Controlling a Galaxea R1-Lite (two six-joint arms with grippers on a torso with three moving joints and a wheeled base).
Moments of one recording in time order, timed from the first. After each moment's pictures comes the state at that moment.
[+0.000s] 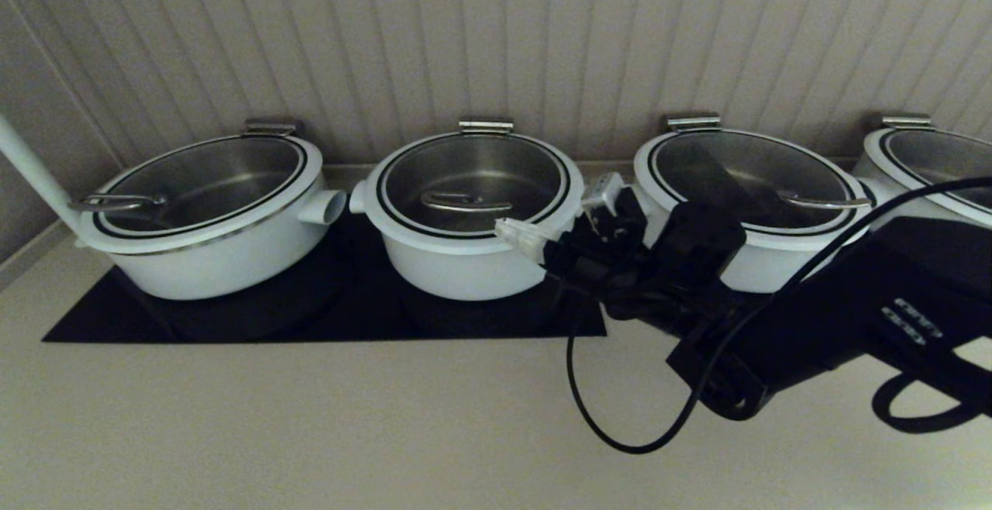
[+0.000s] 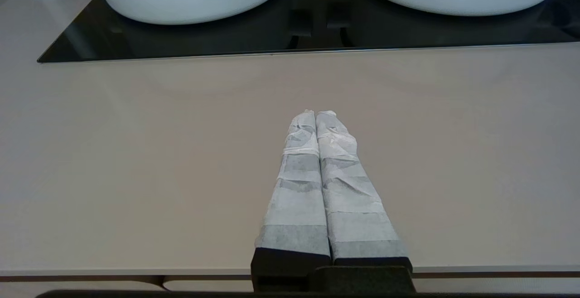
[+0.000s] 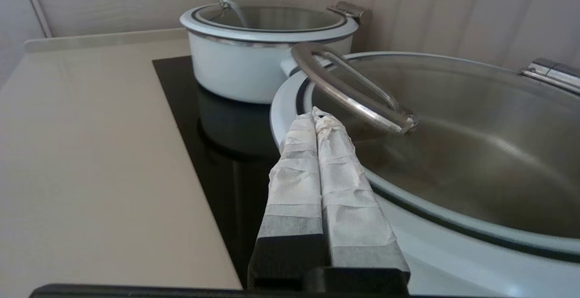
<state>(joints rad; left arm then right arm) 0.00 0.00 0.00 0.00 0.01 0.02 0.59 2.18 -1.03 -1.42 0.49 -0.07</state>
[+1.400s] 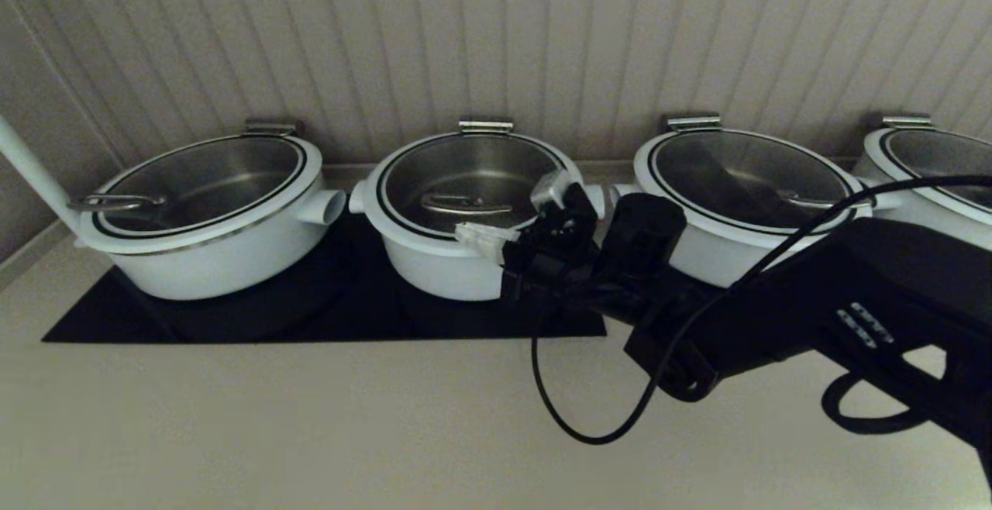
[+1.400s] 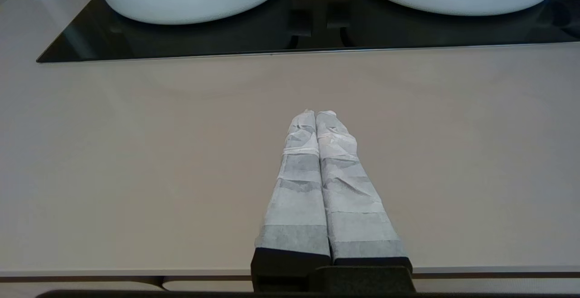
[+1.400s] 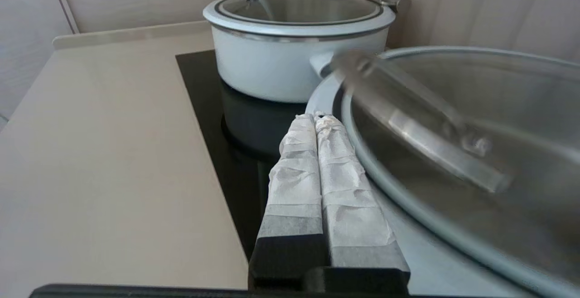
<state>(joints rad) 0.00 0.00 0.00 0.00 0.01 0.02 0.65 2.24 -1.21 -1.25 0.49 -0.06</state>
